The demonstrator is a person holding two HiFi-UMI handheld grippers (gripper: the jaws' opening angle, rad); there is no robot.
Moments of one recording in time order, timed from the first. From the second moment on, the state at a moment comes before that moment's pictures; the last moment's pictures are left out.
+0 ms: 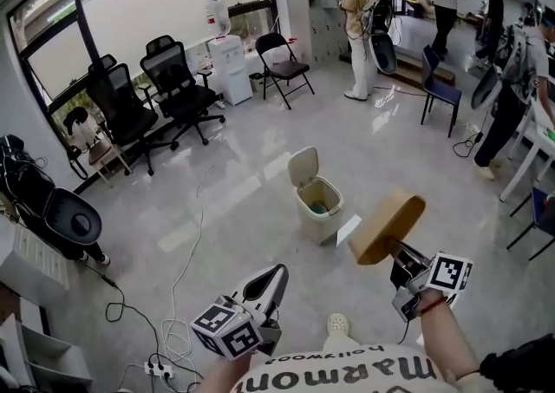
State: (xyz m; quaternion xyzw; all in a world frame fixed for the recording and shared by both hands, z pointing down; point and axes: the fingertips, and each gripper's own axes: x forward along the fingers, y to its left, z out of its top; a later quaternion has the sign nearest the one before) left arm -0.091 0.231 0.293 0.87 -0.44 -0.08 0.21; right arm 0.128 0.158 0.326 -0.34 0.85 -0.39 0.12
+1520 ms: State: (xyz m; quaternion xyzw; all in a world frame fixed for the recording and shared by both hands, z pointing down) left arm -0.048 0.017 0.311 0.84 -0.50 -0.09 0.20; right arm 0.184 -0.079 0.370 -0.32 0.83 -0.45 0.11
